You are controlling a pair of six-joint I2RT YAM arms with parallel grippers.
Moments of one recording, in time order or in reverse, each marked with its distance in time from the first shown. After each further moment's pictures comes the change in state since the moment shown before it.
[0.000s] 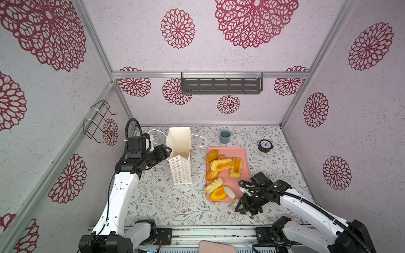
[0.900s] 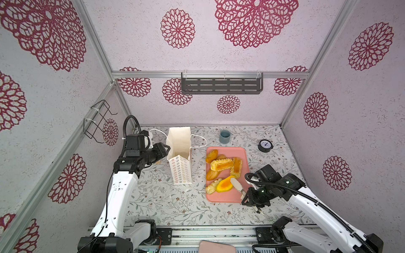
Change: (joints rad) left arm 0.000 0.001 0.051 -0.008 0.005 0.000; right arm -0.017 -0.086 0.278 -0.326 0.211 -0.085
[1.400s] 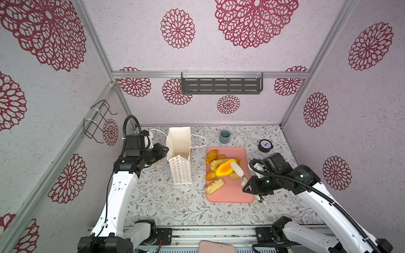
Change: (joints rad) left arm 0.000 0.001 0.000 -0.001 0.019 -0.002; right arm -0.006 0.085 0.366 -0.049 0.030 -0.043
